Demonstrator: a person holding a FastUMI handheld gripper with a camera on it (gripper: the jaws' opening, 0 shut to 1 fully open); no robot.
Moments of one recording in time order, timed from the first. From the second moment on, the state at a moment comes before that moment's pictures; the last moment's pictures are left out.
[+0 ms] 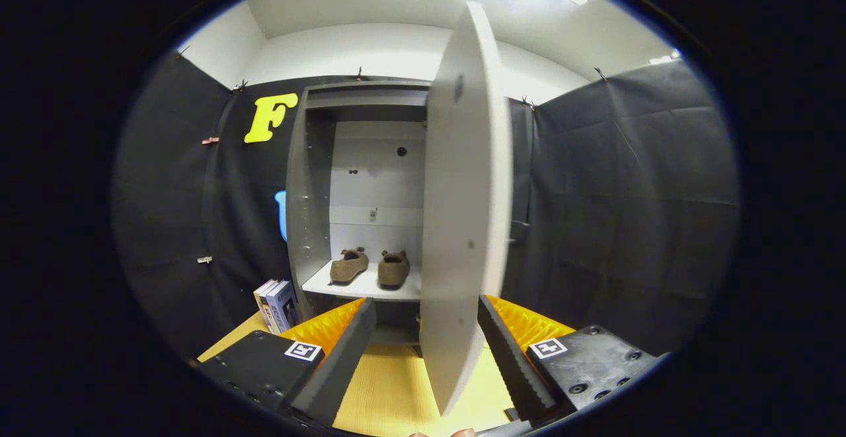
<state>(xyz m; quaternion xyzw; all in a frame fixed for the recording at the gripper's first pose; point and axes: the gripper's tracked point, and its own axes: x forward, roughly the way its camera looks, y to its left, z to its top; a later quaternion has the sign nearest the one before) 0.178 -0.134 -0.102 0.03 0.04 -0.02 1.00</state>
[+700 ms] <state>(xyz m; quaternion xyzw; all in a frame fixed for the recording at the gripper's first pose) 0.201 -0.204 -0.120 0.03 0.07 -0.11 0.99</state>
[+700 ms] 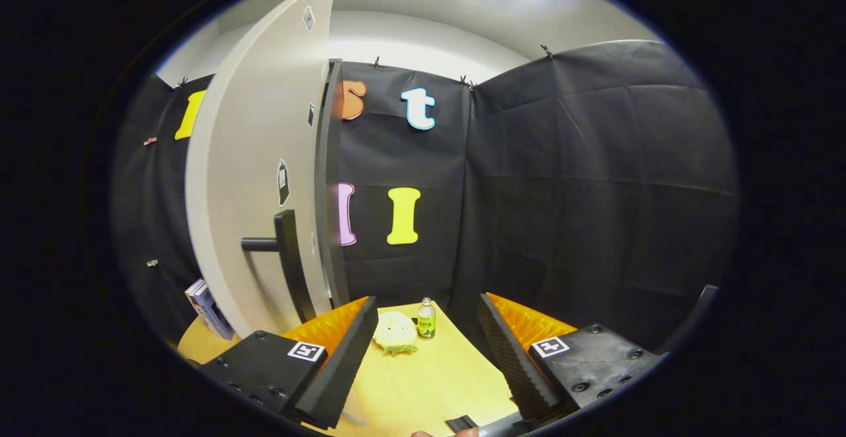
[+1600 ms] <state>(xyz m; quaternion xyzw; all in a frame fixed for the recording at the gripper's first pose) 0.211 -0.141 -0.120 0.06 0.06 -0.08 0.99</state>
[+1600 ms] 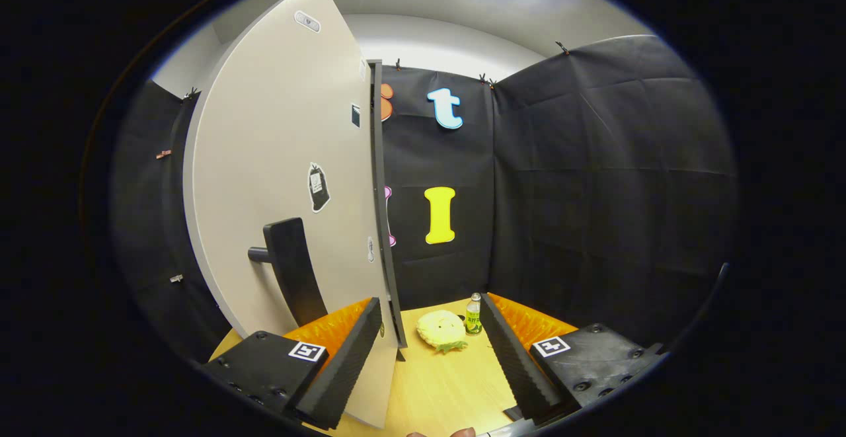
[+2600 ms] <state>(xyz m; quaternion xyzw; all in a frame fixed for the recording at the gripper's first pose) 0.230 -0.024 -0.119 0.07 0.08 0.06 0.99</state>
